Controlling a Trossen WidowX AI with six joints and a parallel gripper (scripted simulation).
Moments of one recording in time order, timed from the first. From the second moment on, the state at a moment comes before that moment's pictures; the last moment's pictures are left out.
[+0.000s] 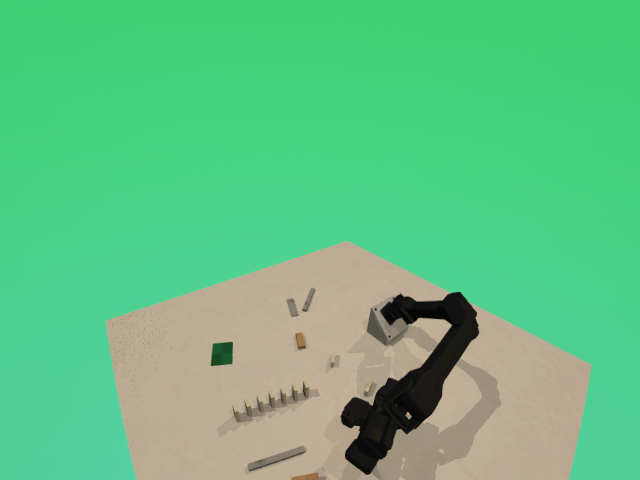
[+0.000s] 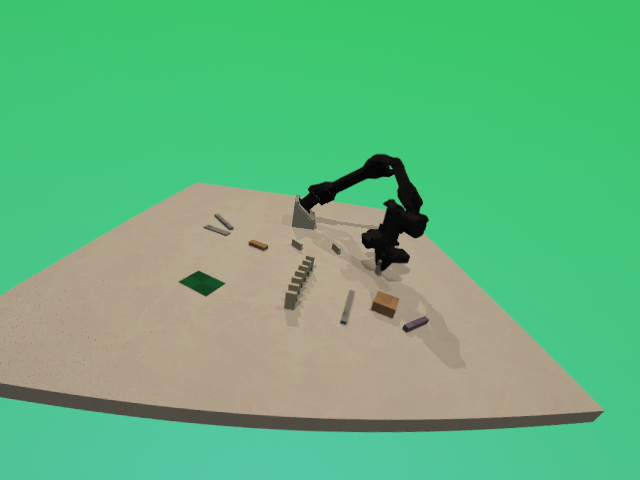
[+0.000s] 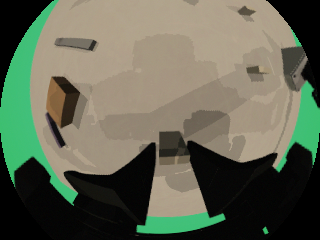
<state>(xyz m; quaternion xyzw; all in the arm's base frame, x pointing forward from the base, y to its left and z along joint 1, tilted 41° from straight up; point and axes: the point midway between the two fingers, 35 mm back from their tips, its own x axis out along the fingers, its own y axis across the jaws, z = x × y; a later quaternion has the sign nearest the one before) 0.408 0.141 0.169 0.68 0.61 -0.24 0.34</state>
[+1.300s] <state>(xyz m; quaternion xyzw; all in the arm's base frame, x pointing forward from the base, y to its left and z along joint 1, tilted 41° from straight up) 0.391 -0.017 0.212 0.61 0.62 -0.14 0.47</state>
